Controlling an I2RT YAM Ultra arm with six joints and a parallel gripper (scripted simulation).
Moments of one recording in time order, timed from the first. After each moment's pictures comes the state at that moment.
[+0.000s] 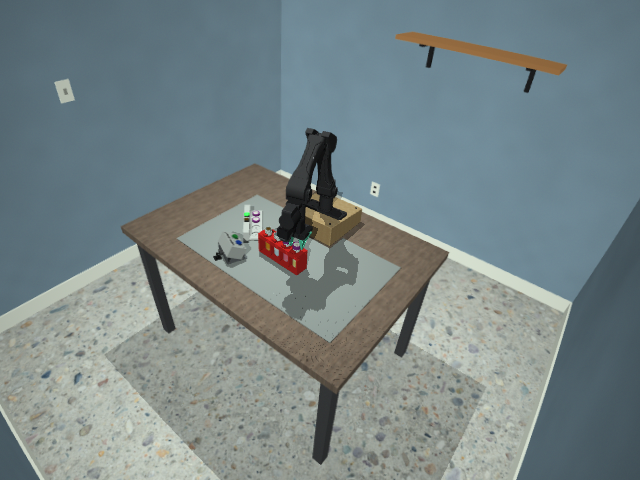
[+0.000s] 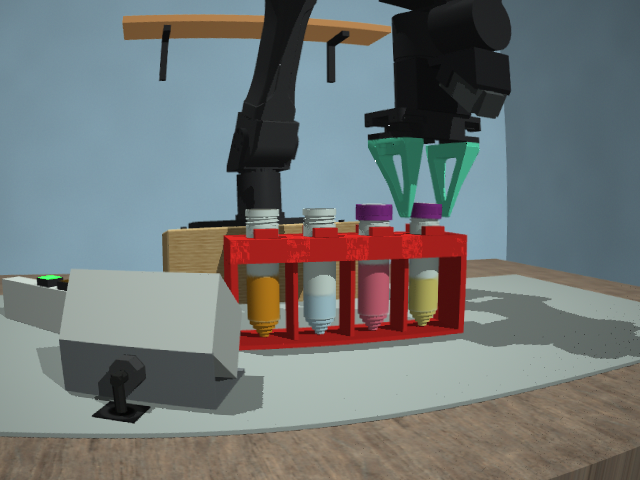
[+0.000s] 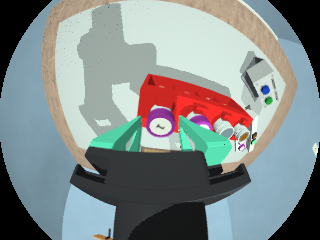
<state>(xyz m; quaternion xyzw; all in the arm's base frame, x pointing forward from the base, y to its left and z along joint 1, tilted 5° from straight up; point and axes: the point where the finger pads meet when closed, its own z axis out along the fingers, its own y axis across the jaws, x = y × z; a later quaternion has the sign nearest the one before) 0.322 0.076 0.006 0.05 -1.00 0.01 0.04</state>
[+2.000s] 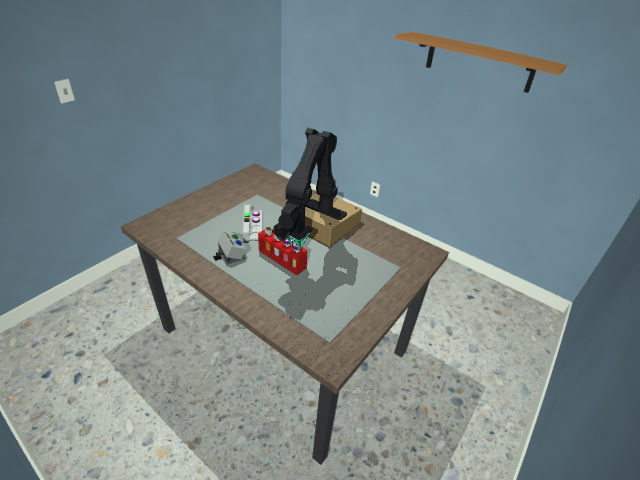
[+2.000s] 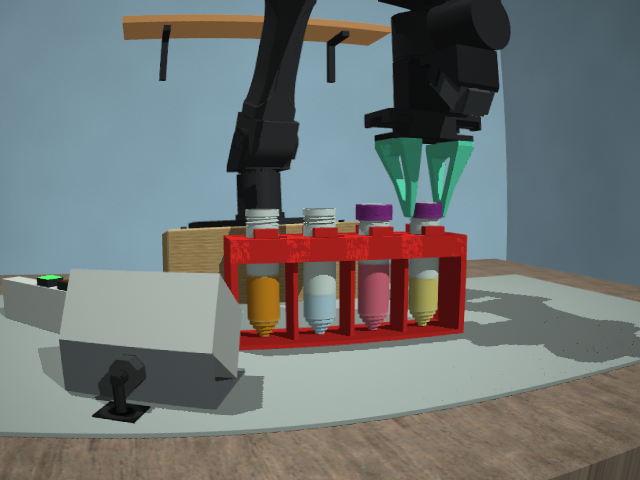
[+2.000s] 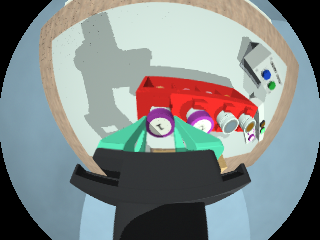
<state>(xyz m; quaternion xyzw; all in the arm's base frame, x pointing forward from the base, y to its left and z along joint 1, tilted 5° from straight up) 0.322 0.075 0.006 -0.02 -1.00 0.01 0.04</state>
